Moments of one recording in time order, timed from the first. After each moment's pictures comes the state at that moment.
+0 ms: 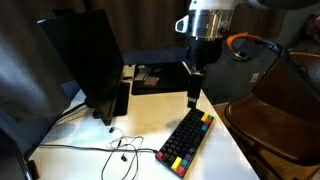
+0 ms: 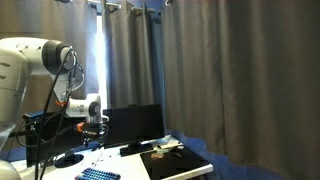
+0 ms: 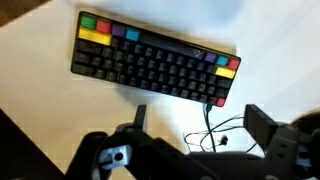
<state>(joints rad) 0.43 0.20 0.46 -2.11 -0.04 2.37 0.18</state>
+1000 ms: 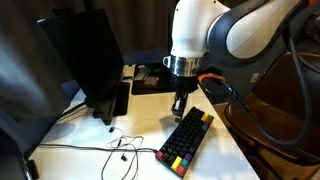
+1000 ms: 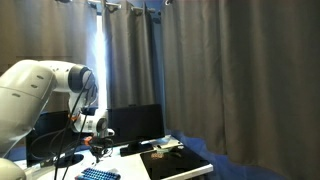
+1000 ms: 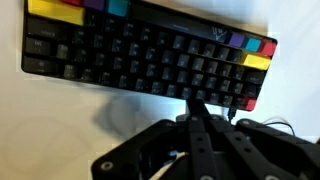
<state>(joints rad) 0.51 0.49 0.35 -1.99 -0.06 2.51 0.18</state>
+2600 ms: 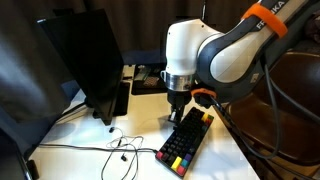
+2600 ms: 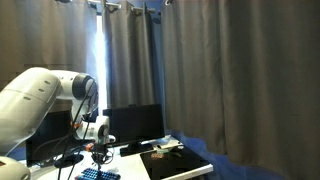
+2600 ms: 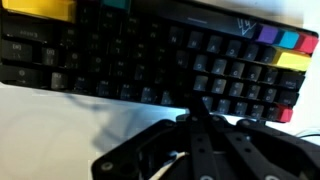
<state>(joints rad) 0.60 0.60 0.25 -1.91 -0.07 2.53 0.21</state>
